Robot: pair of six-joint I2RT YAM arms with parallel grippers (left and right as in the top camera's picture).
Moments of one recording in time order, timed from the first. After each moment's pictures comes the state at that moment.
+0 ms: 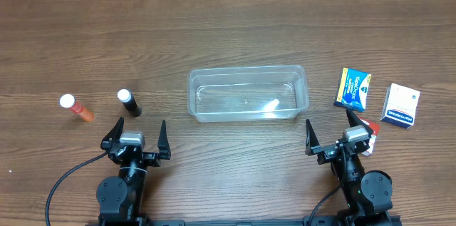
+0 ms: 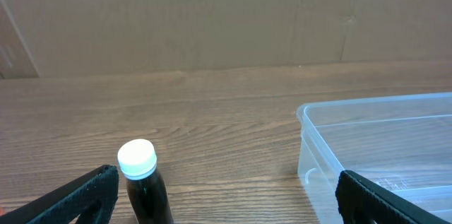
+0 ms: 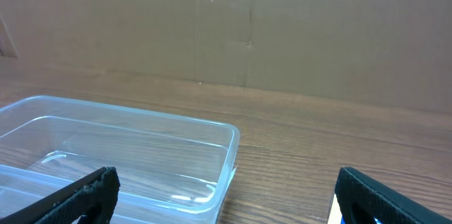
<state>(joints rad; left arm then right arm) -0.01 0.02 0.01 -0.07 0.06 0.01 0.22 0.01 0.02 -0.04 -0.02 -0.04</state>
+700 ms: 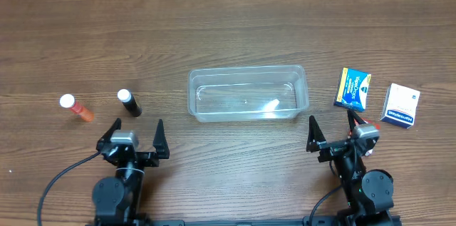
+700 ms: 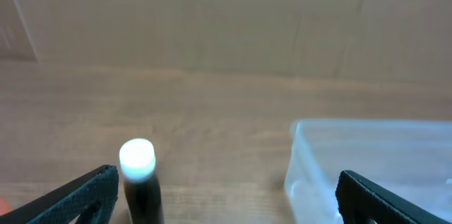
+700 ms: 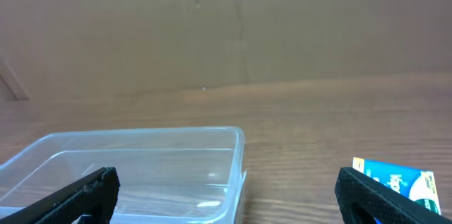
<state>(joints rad) -0.01 0.05 0.12 -0.15 0.05 -0.11 0.22 0.08 0.06 -0.03 0.01 0.18</state>
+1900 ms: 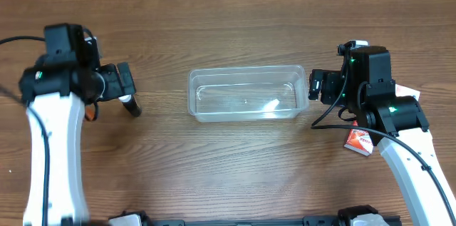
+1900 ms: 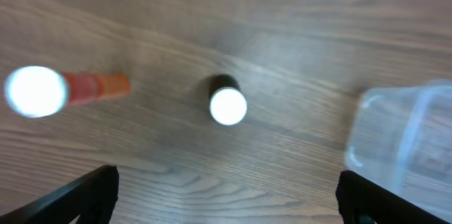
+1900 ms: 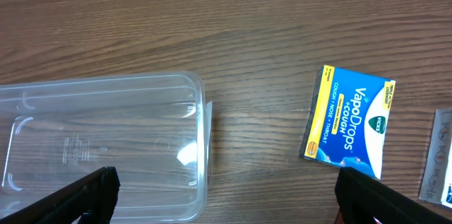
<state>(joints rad) 0.17 1.48 1.42 -1.16 0.00 -0.15 0.15 1.21 1.08 -0.77 0.02 0.20</state>
